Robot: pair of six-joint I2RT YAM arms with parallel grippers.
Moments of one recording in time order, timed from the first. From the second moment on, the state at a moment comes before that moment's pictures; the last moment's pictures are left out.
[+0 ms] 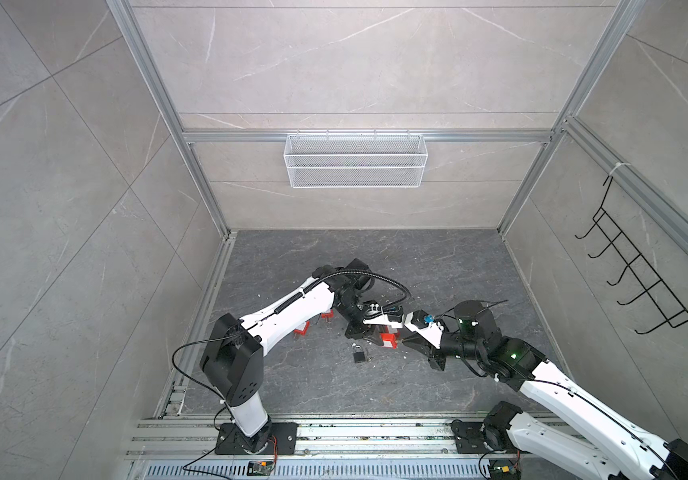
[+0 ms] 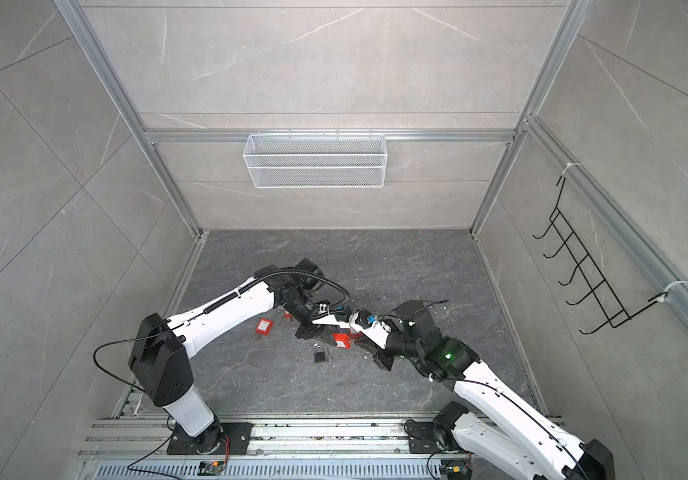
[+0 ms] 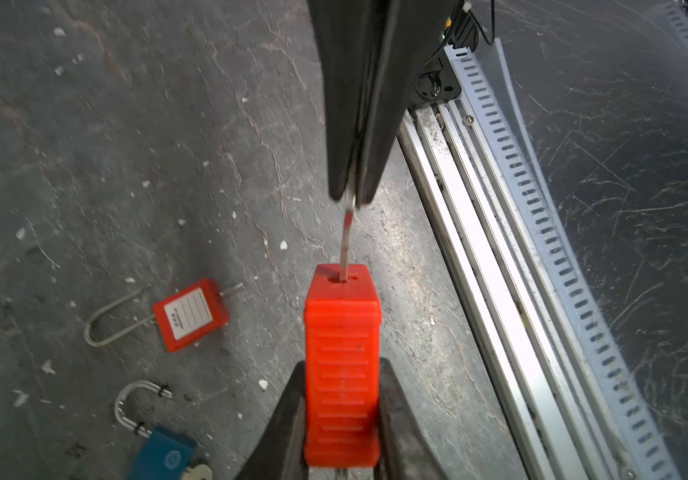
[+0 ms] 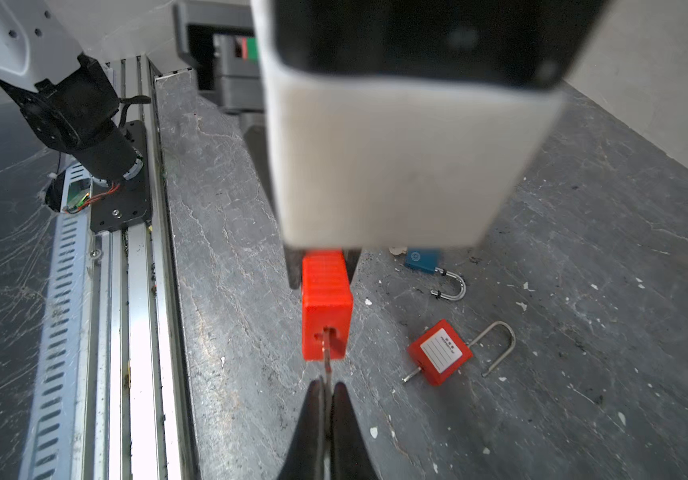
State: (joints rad) left arm -0.75 1.72 1.44 -1.08 0.67 1.04; right arm 0.64 0.85 0.69 -0.48 -0.45 -0.36
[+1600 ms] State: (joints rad) left arm -0.92 1.83 1.39 -1.04 0.06 1.27; right arm 0.65 0.96 0.55 -0.35 -0.08 0.56
